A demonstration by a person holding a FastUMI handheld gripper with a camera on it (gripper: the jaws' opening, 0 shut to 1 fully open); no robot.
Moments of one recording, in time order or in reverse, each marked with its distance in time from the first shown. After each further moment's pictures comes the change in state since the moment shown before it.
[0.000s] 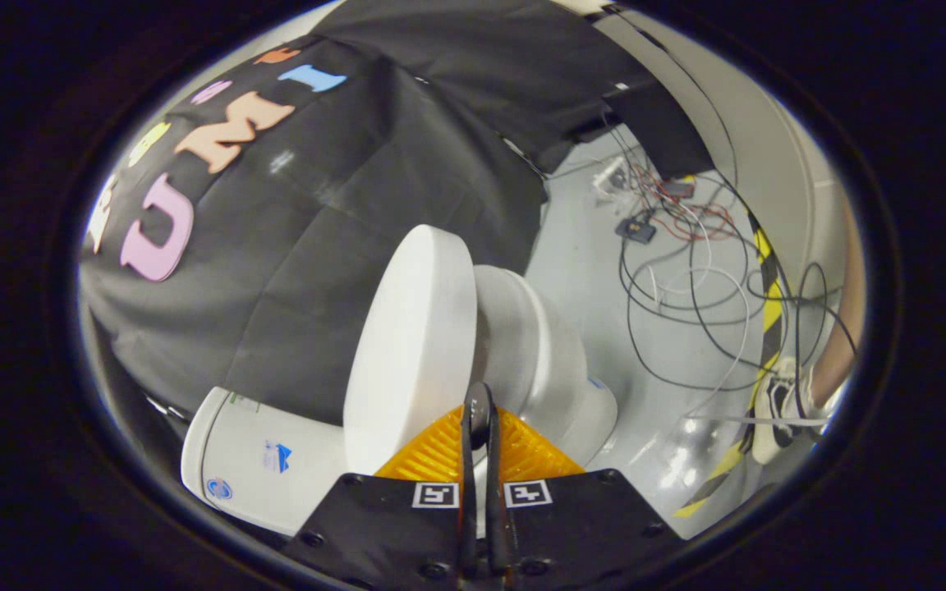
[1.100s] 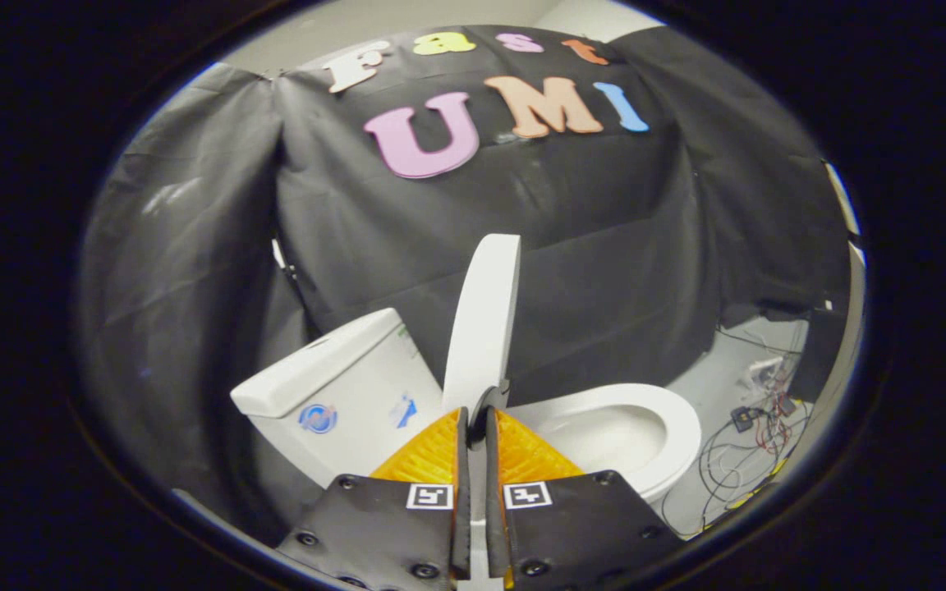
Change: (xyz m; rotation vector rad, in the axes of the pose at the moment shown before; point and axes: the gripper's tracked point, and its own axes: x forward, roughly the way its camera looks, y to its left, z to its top) arm -0.096 0.247 -0.033 -0.710 -0.123 0.440
